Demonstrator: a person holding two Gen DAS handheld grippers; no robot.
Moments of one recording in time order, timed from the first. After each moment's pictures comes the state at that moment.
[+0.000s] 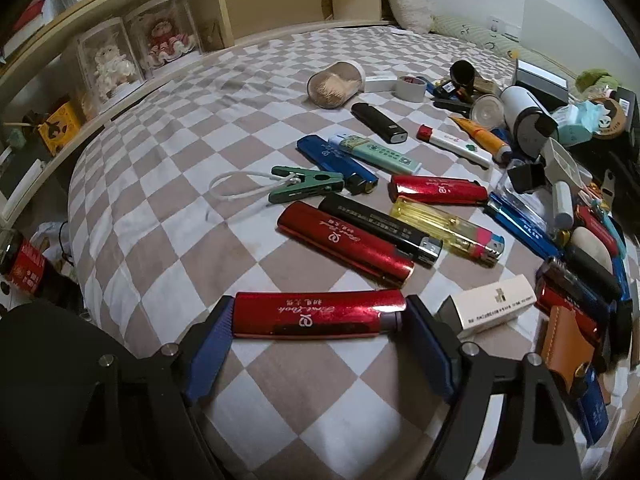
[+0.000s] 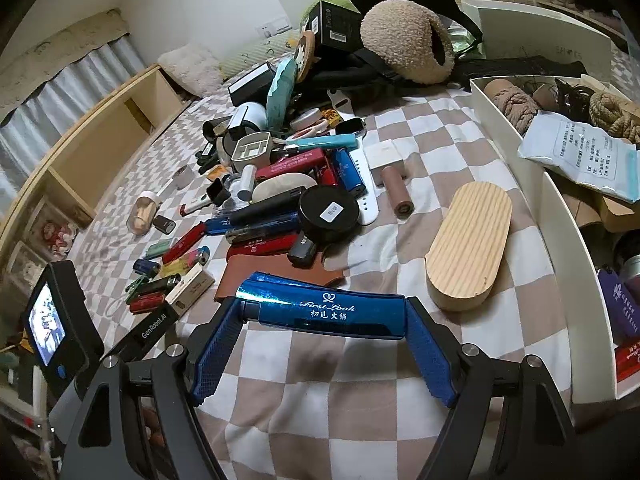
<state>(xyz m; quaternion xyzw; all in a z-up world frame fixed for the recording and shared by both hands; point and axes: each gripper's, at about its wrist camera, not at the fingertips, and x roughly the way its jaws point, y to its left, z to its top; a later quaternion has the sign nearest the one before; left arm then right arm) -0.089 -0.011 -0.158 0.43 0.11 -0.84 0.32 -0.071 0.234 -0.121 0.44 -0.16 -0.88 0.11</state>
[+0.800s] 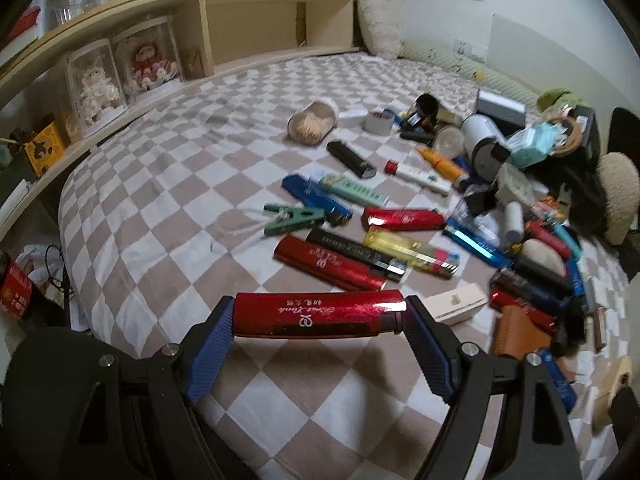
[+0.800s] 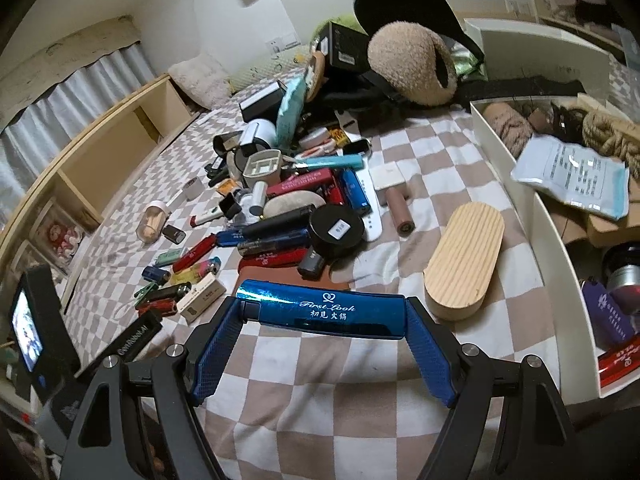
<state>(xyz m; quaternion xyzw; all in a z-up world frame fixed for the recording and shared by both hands) -0.066 -0.009 -0.124 0.38 0.11 -0.88 0.26 -0.061 0.233 -0.104 0.41 -0.15 -0.89 0.11</state>
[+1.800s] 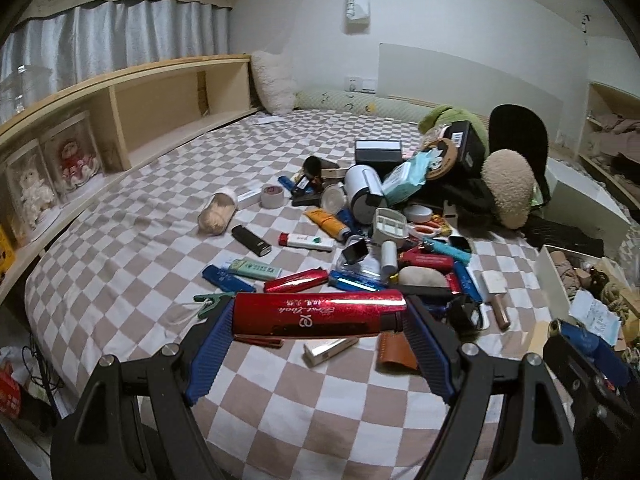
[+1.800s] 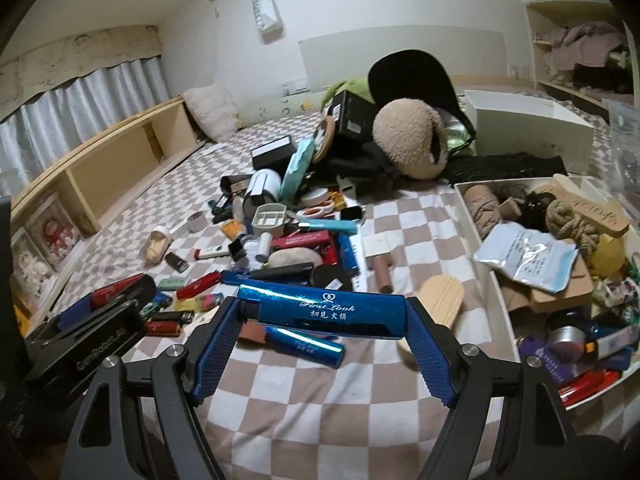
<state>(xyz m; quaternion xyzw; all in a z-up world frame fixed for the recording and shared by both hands) -0.050 0.040 -0.051 0.32 0.03 -0.94 0.10 -0.039 0.238 -0.055 0.33 -0.10 -0.94 0.08</state>
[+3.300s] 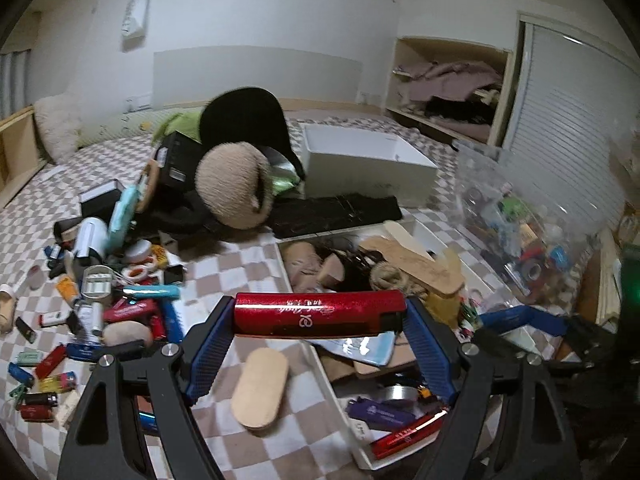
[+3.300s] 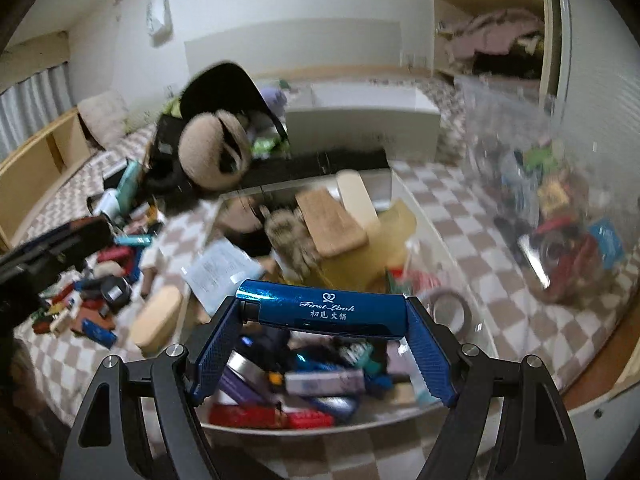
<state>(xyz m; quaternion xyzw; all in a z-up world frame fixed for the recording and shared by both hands) -0.083 0.265 -0.017 0.33 -0.01 -0.91 -0.25 -0.023 0.457 -0.050 0.38 -0.07 -0.92 -0.08</state>
